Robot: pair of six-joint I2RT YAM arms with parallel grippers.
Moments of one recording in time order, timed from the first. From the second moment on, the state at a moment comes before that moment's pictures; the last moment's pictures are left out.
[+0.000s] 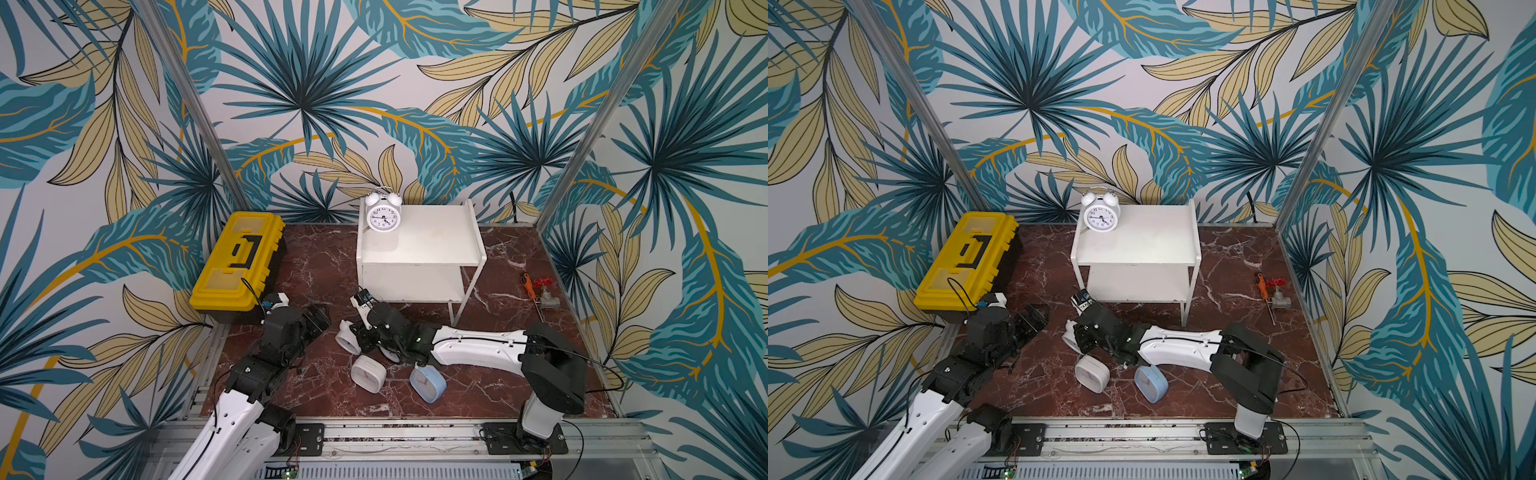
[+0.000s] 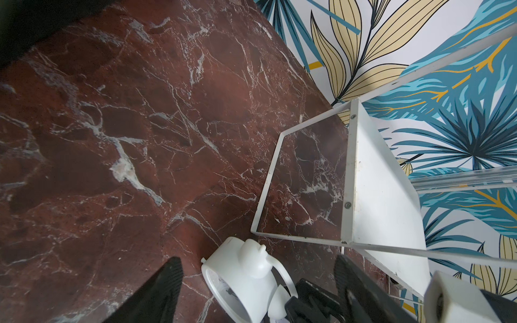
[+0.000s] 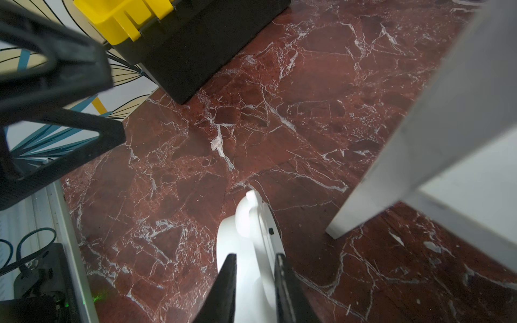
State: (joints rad) left arm -0.33 0.63 0.59 -0.53 -0.09 -0.99; right arm 1.07 1.77 1.12 0.06 0.16 0.38
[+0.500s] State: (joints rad) left arm -0.33 0.63 0.58 -0.51 -0.08 -0.99; right arm 1.07 1.80 1.14 0.03 0.17 0.37
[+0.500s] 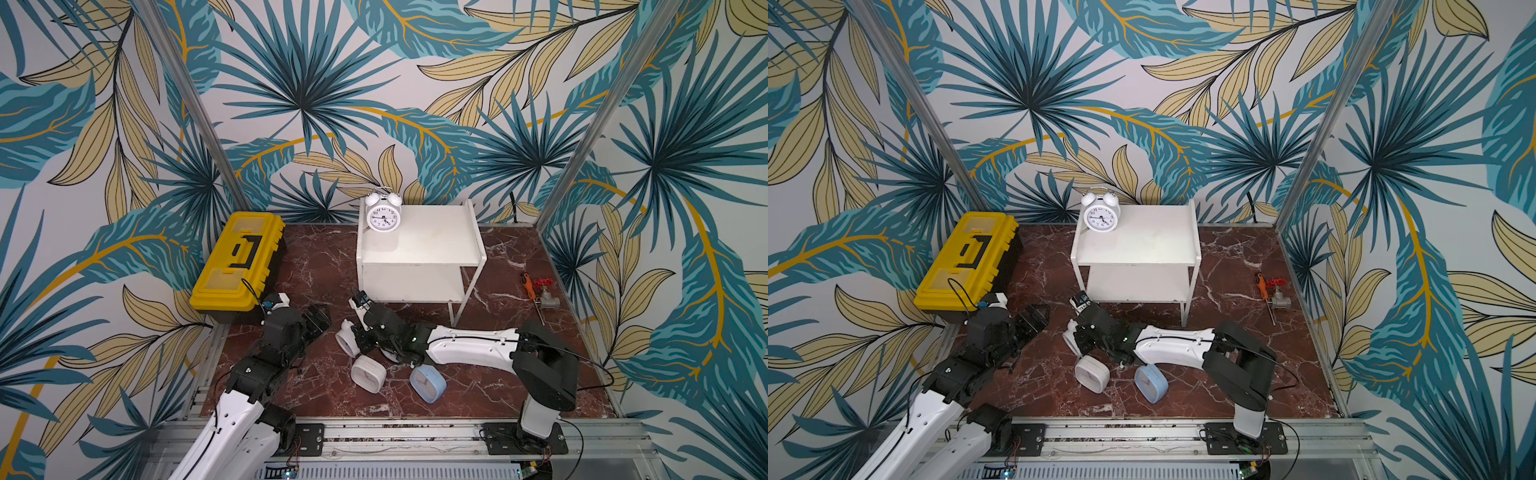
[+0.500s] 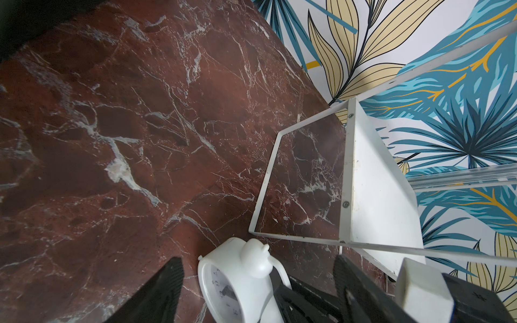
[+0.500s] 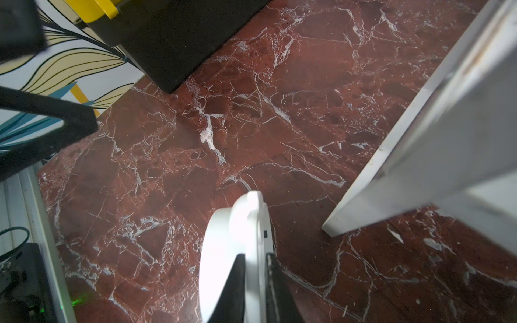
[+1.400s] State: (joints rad) left arm -0.32 0.77 0.92 -0.47 0.13 -0.70; right arm 0.97 1.10 1.15 -0.33 -0.05 0.36
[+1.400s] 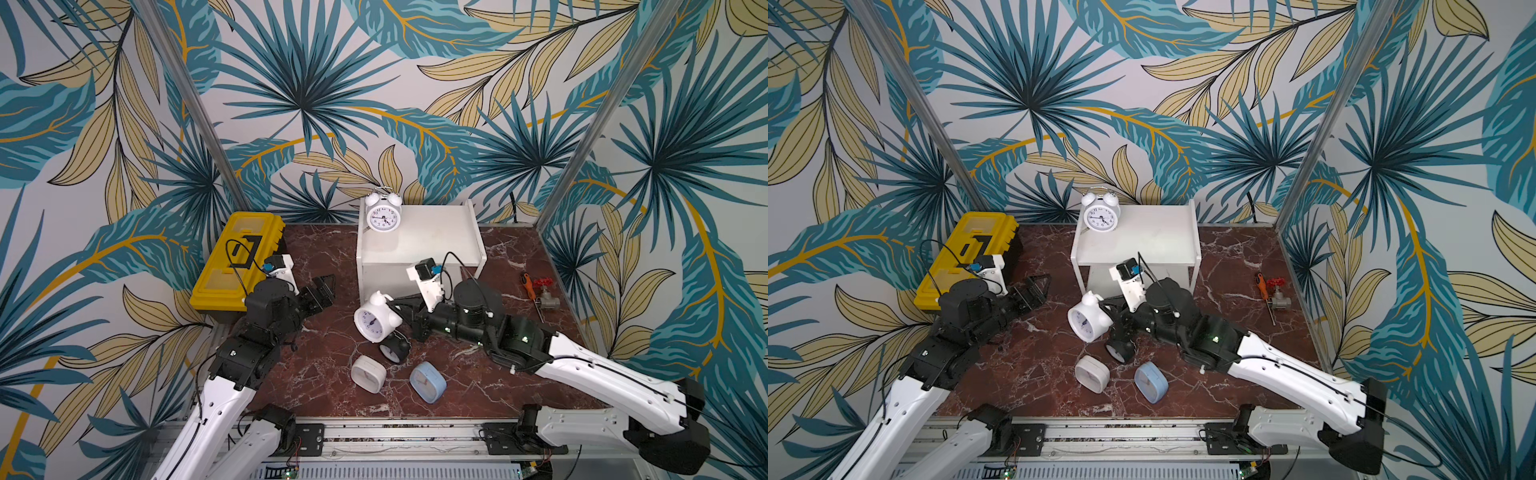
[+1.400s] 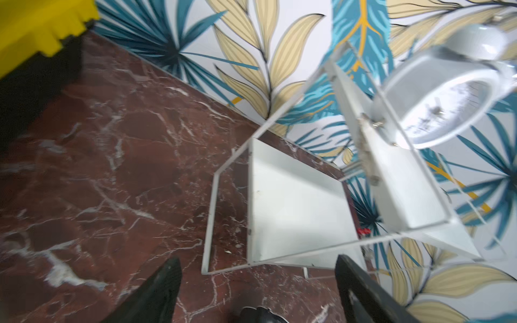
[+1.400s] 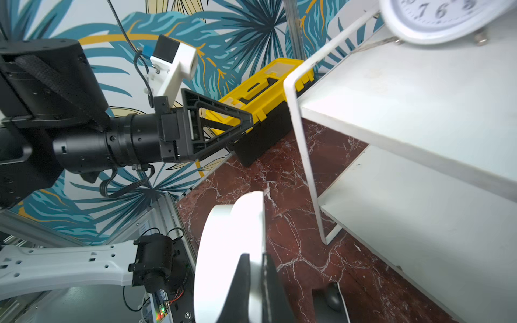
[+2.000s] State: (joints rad) left arm -0.46 0.91 0.95 -0.03 0.96 -0.78; right arm 0.44 1.07 1.13 -0.17 -0.96 0.70
